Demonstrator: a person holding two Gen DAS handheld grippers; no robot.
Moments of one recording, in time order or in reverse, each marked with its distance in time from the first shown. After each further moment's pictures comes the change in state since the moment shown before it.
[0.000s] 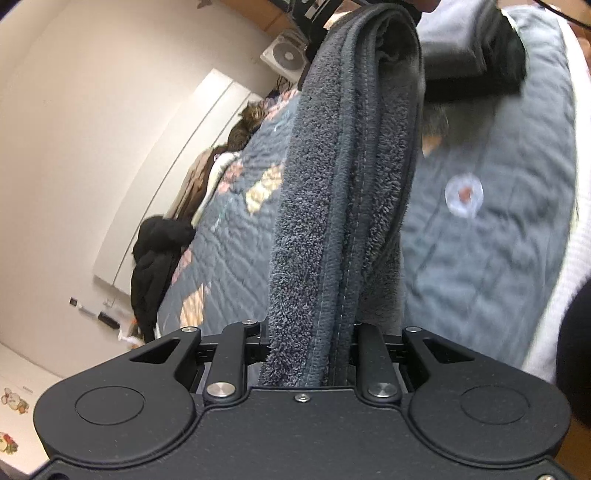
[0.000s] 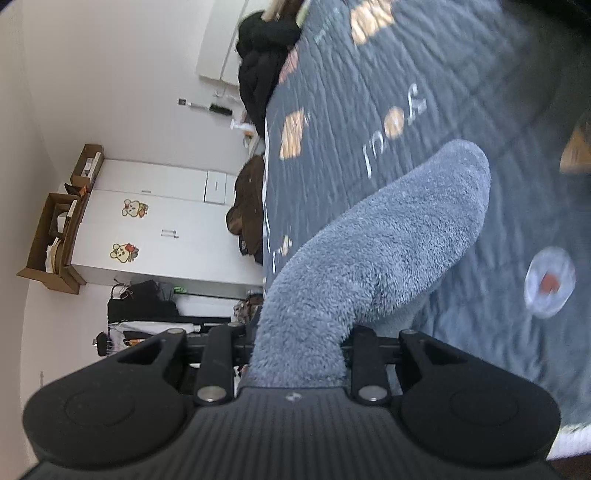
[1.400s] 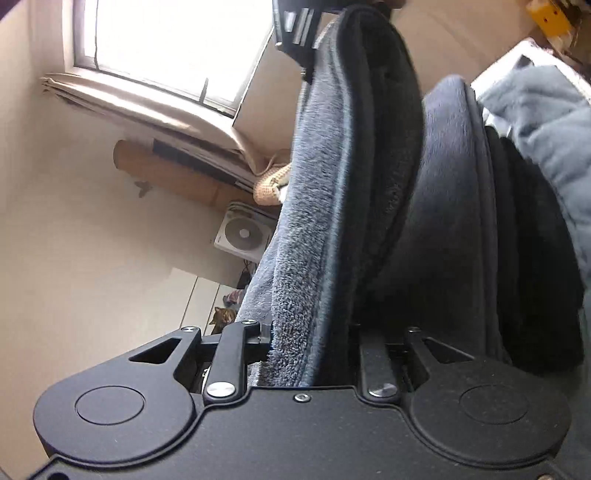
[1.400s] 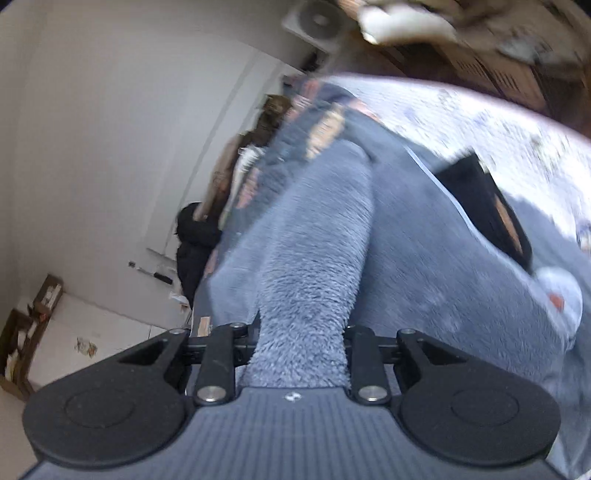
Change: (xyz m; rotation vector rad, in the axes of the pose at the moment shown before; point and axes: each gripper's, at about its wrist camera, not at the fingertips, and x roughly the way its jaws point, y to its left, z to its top) left arm 0.141 -0.235 0.348 0.326 -0.472 0.060; right arm -0.377 -0.237 0.163 -0.036 -0.509 -0.177
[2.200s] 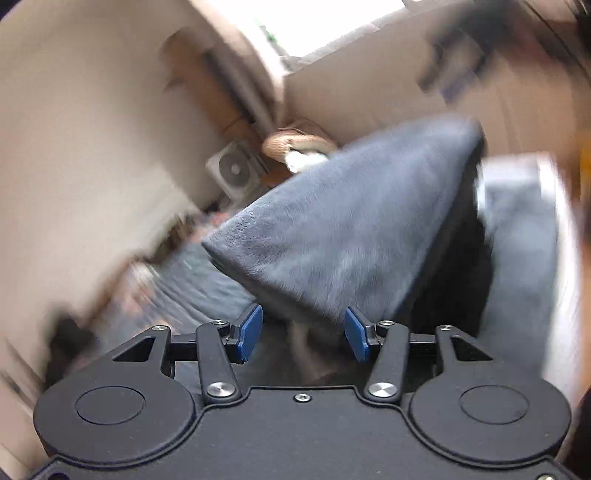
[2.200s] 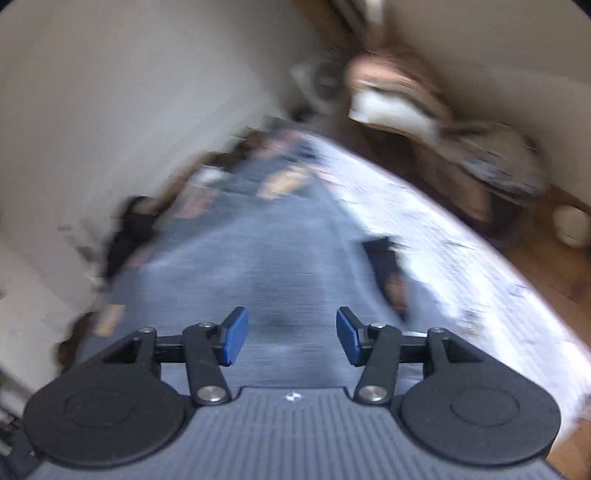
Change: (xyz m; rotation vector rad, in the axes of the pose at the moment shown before) left arm -0.087 0.071 -0.051 -0.668 0.084 -0.215; right arm -0.081 0.027 -0.047 -0.355 -0.131 -0.195
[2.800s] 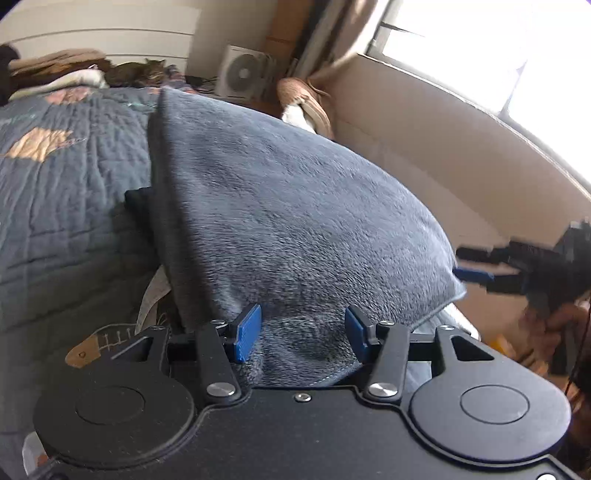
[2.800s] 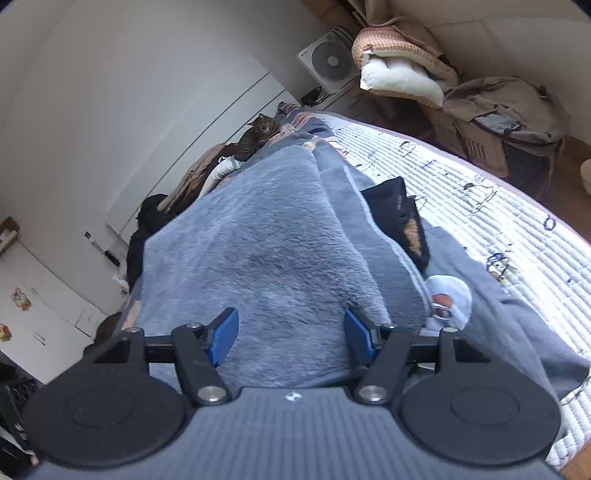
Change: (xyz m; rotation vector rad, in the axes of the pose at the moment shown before) left arm 0.092 0.039 -0.007 -0.708 0.123 -0.306; right arm 0.032 -0.066 -0.057 0.093 0.019 0.013
